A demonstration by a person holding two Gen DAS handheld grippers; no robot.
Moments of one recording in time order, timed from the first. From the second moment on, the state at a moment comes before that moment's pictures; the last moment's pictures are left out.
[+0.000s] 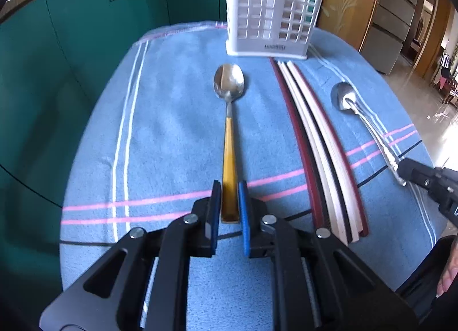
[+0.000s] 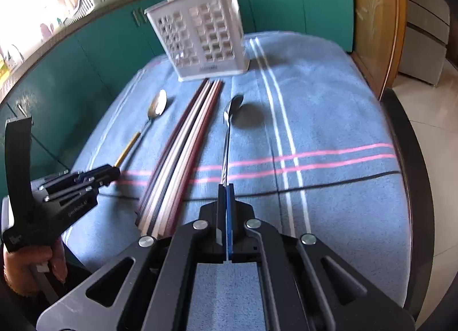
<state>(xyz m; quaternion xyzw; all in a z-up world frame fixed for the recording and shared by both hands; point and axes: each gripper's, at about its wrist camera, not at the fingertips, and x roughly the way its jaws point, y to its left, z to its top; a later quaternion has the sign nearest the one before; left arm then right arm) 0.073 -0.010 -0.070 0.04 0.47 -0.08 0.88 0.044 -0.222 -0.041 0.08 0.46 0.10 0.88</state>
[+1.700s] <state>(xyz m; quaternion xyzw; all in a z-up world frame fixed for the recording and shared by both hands) 0.140 -0.025 0.040 -0.02 0.35 -0.14 0.93 0.120 -0.220 0.042 0.05 0.37 0.11 0.92</state>
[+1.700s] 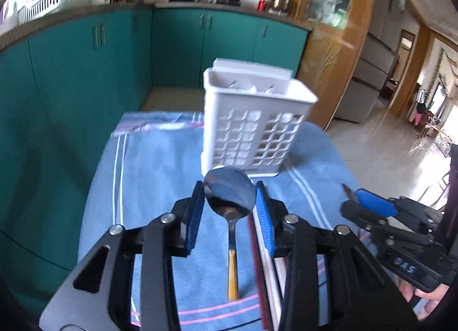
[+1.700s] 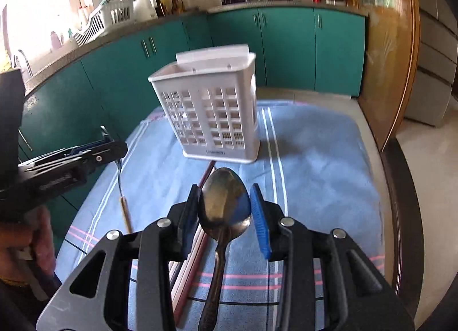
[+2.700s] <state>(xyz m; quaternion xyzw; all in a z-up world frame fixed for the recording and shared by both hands) 0.138 0.008 0.062 -0.05 0.32 -0.14 0.94 0.232 -0.188 0.187 0.00 0.10 0.06 0.99</state>
